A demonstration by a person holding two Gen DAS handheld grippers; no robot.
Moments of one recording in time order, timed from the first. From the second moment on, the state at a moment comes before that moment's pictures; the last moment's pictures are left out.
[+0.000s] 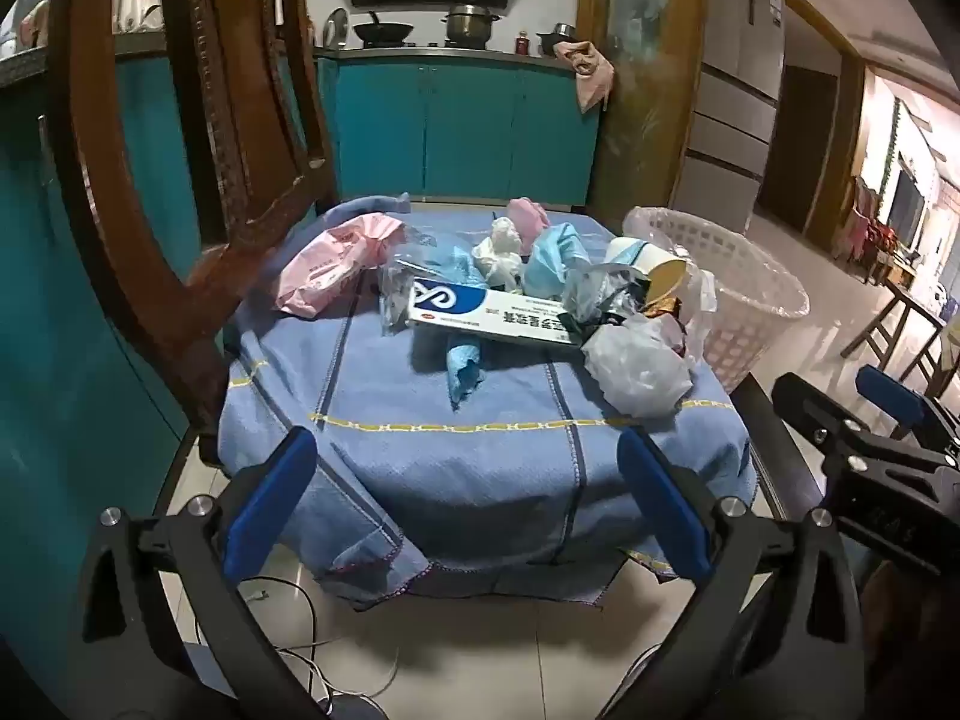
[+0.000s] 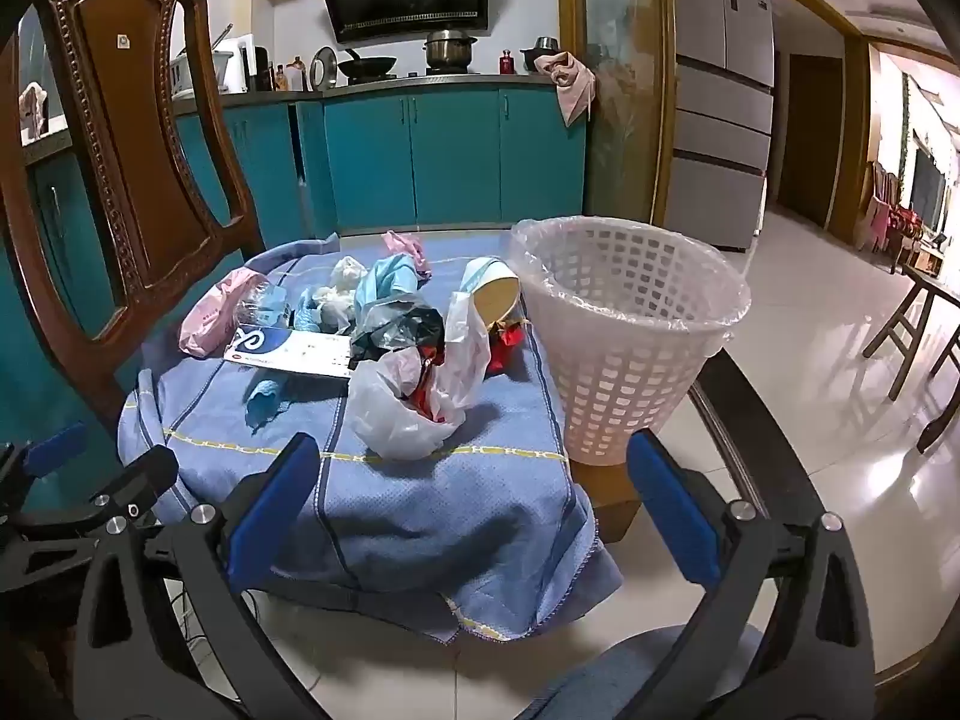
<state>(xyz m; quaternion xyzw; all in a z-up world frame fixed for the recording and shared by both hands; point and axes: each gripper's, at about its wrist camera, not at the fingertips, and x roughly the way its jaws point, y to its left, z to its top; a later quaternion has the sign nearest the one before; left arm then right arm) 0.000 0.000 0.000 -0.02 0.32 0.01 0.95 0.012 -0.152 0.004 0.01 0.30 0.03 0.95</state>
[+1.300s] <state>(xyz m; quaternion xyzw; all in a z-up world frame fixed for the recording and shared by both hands) 0.000 0.004 -0.011 -0.04 0.34 0.01 0.94 0.009 -0.152 0.005 0.02 0.30 0.03 0.95</state>
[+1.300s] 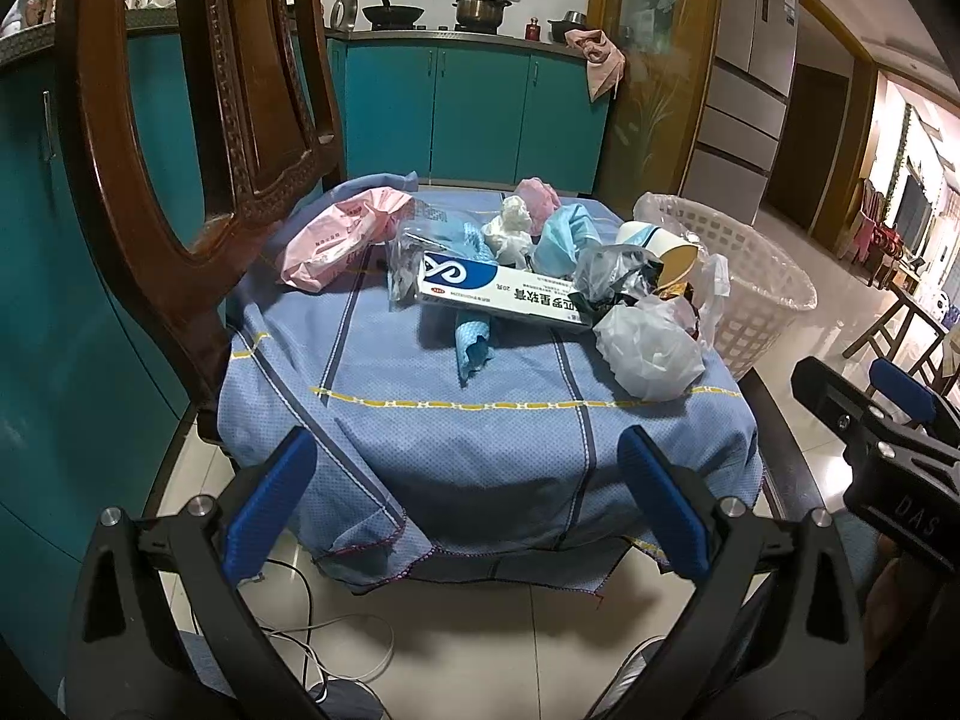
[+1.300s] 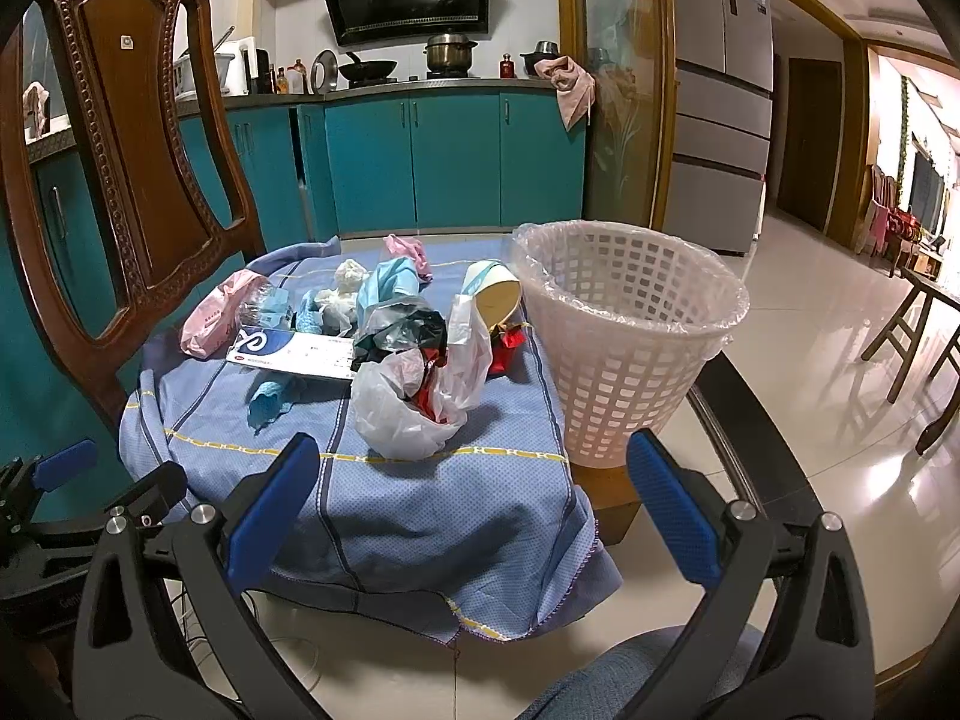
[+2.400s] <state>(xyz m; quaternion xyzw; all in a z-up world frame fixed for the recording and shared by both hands) -0.002 0.002 -0.011 -0.04 0.34 0.01 0.94 0.009 -0.153 0.005 0.02 0.30 0.03 0.95</state>
